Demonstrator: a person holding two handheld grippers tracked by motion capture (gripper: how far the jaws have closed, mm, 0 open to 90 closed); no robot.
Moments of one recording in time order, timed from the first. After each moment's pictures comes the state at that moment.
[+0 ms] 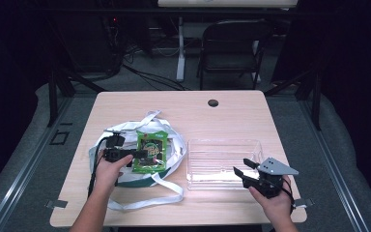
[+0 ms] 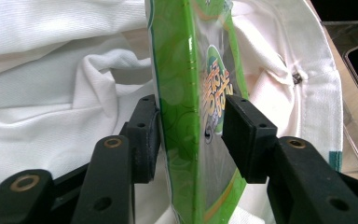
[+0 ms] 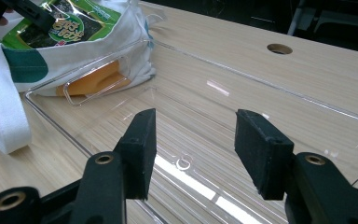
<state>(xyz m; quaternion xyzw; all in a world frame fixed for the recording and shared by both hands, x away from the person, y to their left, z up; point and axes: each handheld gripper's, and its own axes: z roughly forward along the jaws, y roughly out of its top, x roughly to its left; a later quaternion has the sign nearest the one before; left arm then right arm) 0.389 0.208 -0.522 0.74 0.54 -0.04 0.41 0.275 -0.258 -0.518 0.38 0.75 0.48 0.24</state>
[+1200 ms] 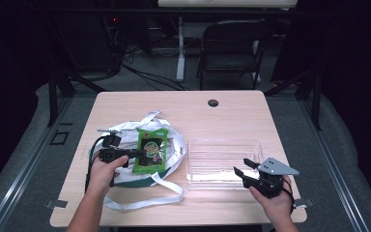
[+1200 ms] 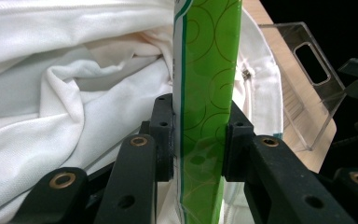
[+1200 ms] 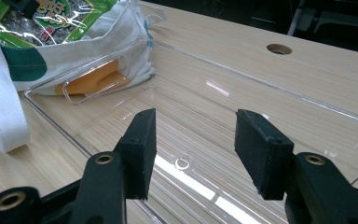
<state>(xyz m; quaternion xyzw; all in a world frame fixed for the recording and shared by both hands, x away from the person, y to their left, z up) 0.380 0.218 -0.507 0.74 0.49 -0.08 0.45 0.275 -0.259 -0.519 0.38 0.75 0.48 0.24</state>
